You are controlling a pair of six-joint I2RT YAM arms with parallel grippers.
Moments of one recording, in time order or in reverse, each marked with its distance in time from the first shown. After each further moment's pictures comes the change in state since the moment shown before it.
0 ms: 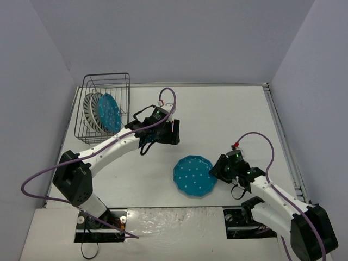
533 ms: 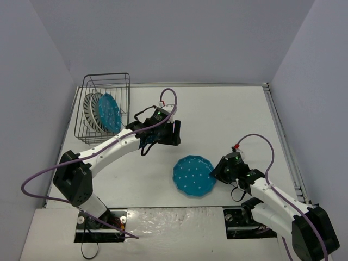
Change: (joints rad) left arm -0.011 0.000 -0.001 0.000 0.000 -0.003; right arm 0.027 -0.025 -0.033 0.032 0.021 0.040
